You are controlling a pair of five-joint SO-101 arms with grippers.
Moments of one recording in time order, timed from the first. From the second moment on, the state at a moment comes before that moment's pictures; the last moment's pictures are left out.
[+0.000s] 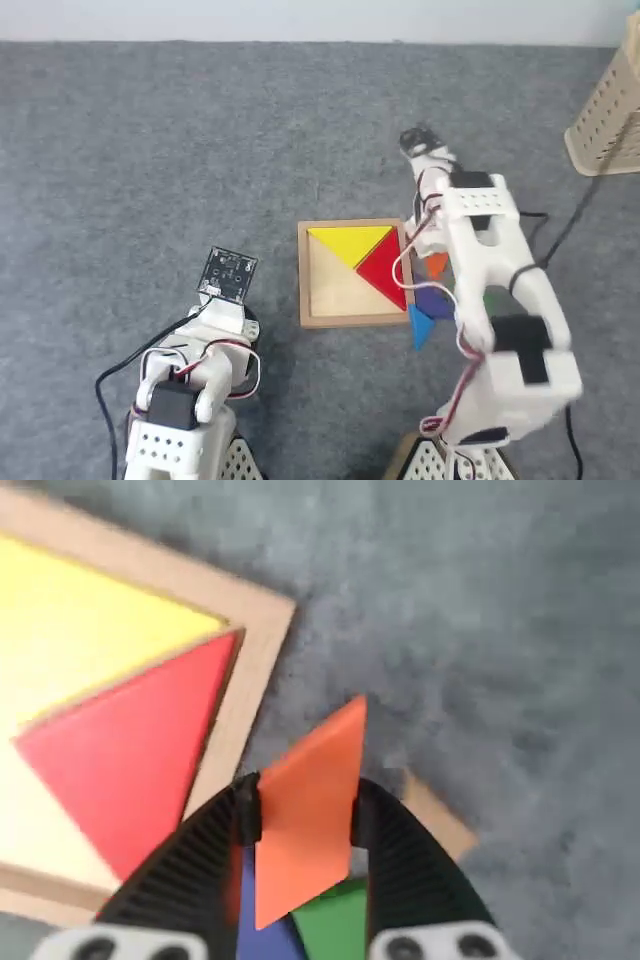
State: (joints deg) left arm 4.7 -103.4 97.5 72.0 -0.7; right arm -7.7 4.8 19.0 62.0 18.0
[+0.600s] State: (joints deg) left arm 4.7 -103.4 97.5 72.0 -0.7; right arm -30.6 1.4 18.0 62.9 4.5
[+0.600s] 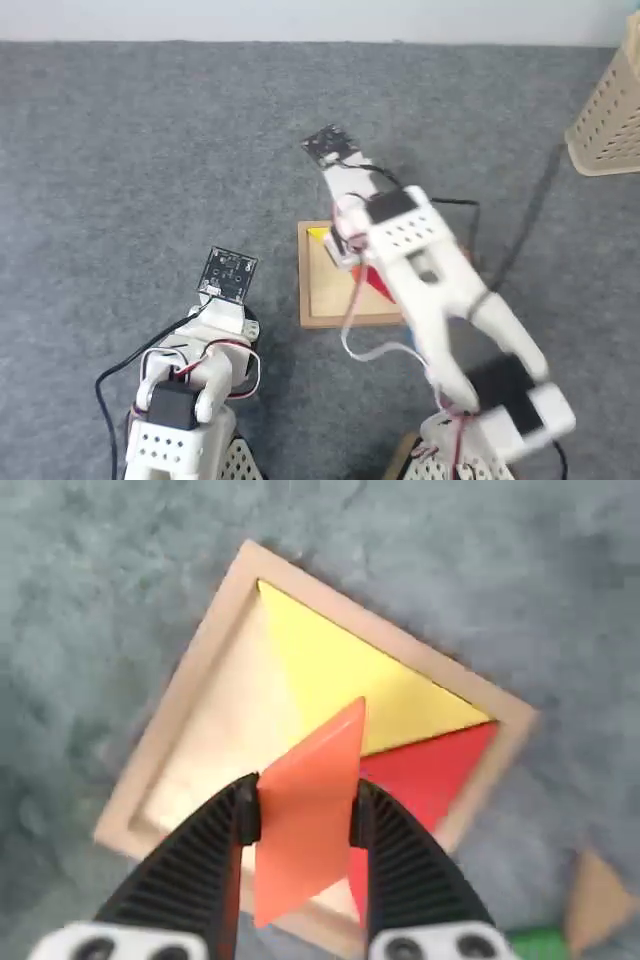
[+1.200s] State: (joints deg) left arm 4.7 -103.4 97.5 72.0 -0.7; right arm -35.0 22.0 2.5 62.9 4.7
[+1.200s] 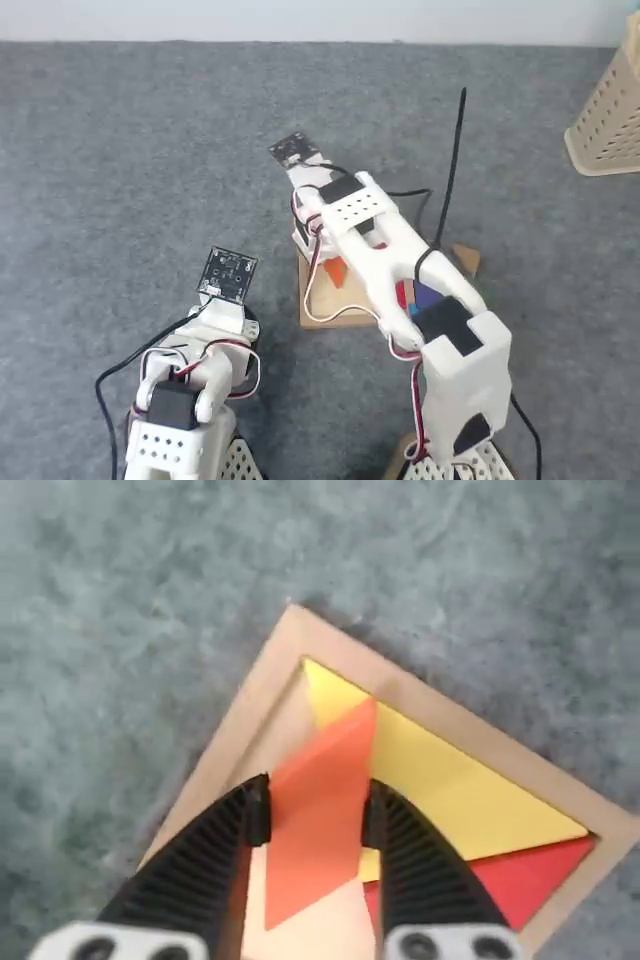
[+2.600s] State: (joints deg) left arm 4.7 -103.4 97.5 72.0 -0.7; right arm -30.1 12.6 8.7 66.9 5.7
